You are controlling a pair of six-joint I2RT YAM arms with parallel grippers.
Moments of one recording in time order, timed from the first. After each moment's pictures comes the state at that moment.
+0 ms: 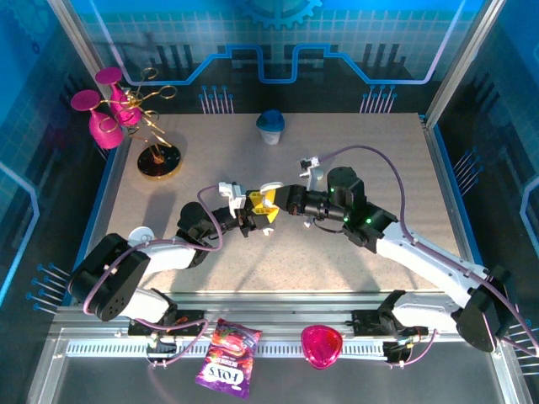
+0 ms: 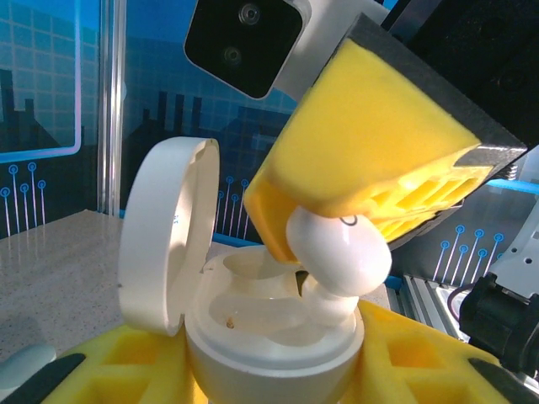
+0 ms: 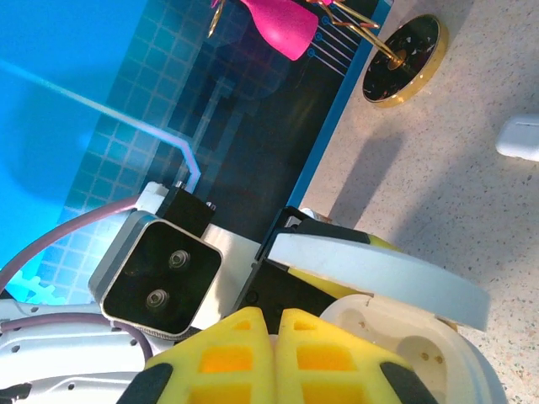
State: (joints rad) left arm -0.52 1.43 0.42 1.28 0.70 -0.32; right arm 0.72 1.17 0.90 0.04 -0.43 0.91
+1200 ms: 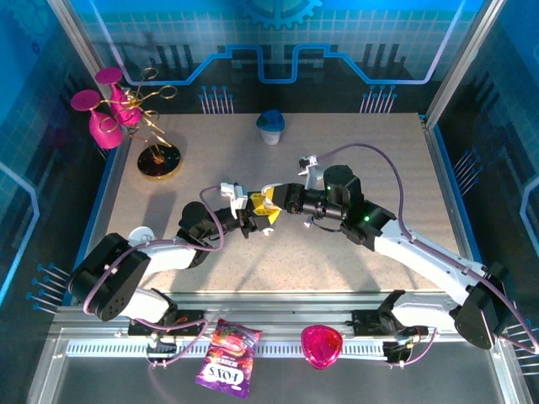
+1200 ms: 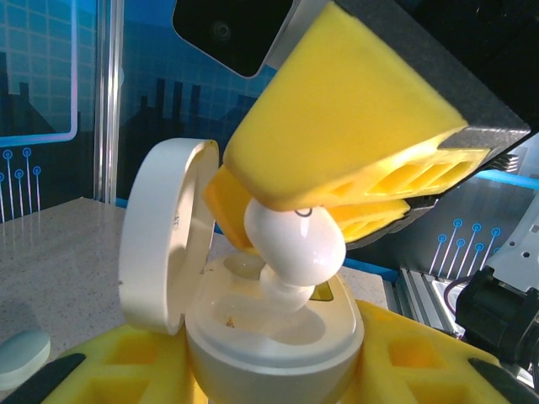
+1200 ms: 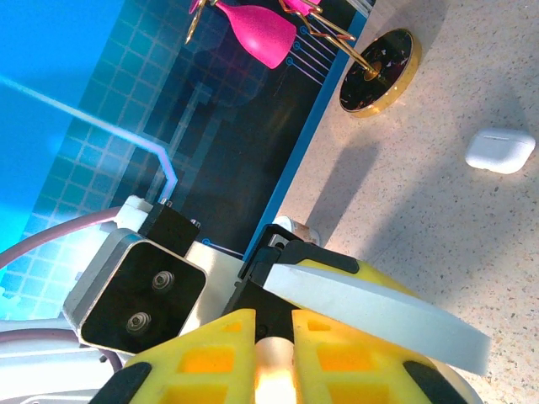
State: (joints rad) left arm -0.53 1.43 0.42 1.25 0.70 -0.32; right arm 0.73 1.19 0.92 -0.01 -0.38 0.86
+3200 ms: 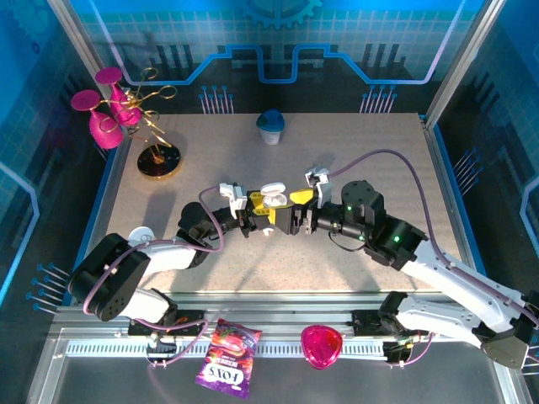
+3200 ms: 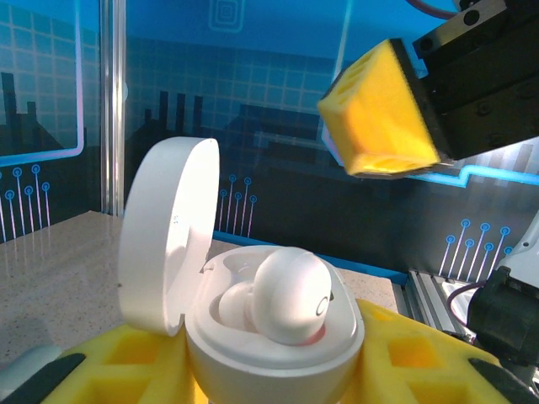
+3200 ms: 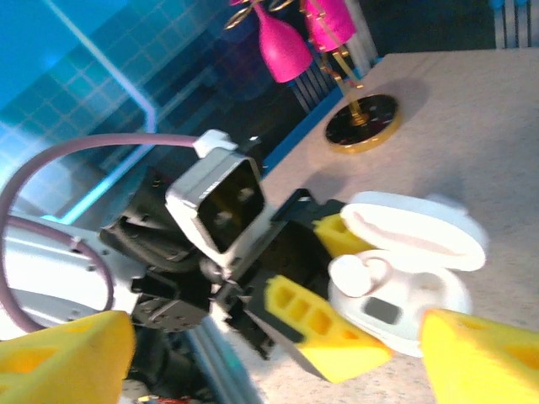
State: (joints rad) left arm -0.53 1.43 0.42 1.27 0.70 -0.29; right arm 0.86 0.95 0.96 -0.27 -0.14 0.48
